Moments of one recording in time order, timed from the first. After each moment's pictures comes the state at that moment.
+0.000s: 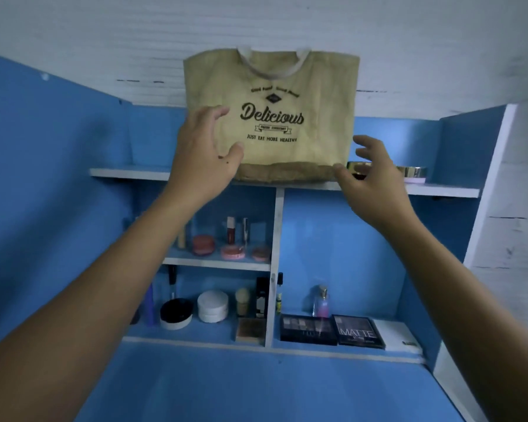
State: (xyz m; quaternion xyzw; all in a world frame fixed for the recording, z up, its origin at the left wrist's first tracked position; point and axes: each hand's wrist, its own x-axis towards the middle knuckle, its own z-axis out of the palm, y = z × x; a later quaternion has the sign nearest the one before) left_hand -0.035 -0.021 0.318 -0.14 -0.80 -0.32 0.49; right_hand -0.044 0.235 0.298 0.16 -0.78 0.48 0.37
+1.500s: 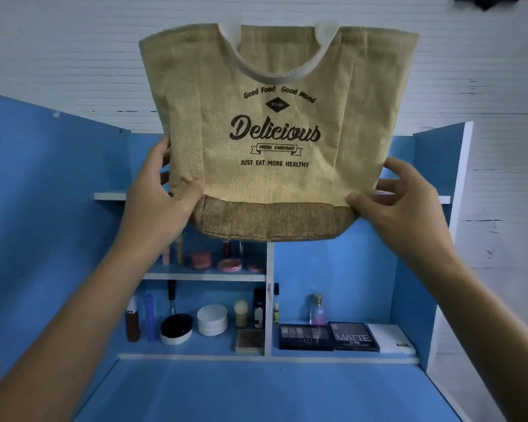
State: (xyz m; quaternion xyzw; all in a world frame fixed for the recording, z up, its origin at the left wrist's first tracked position) left_hand 0.041 -0.040 0.299 -0.14 -0.74 -0.48 0.45; right_hand 0.029 0.265 0.291 0.13 -0.75 0.52 0.40
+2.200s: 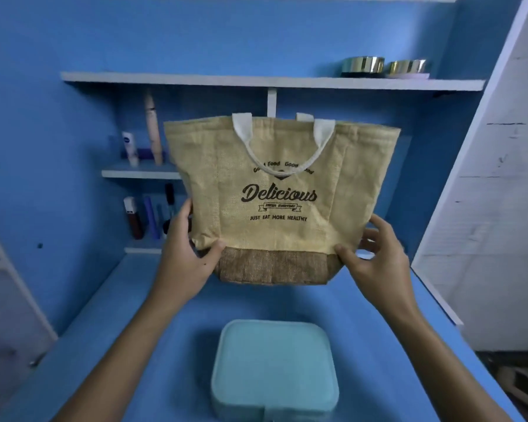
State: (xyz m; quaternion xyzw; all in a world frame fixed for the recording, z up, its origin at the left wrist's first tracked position) left_hand 0.046 -0.036 0.063 -0.08 -0.82 -0.49 0.29; right_hand 0.046 0.269 0.069 0.05 -0.80 0.53 0.27
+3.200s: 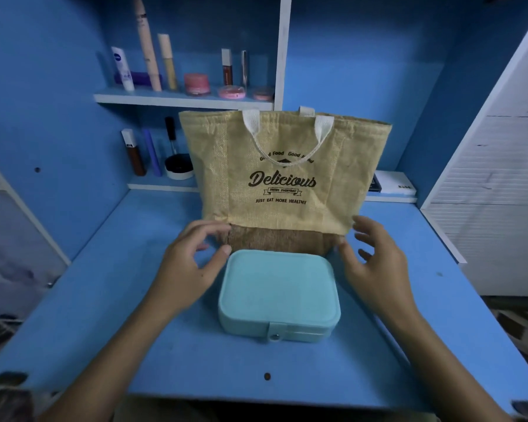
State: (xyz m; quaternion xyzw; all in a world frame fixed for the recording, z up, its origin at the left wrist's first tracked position) left_hand 0.122 -0.033 -0.009 -0.13 -0.85 -0.45 0.23; right_hand 0.106 0.260 -0.002 0.02 -0.86 0.47 0.21
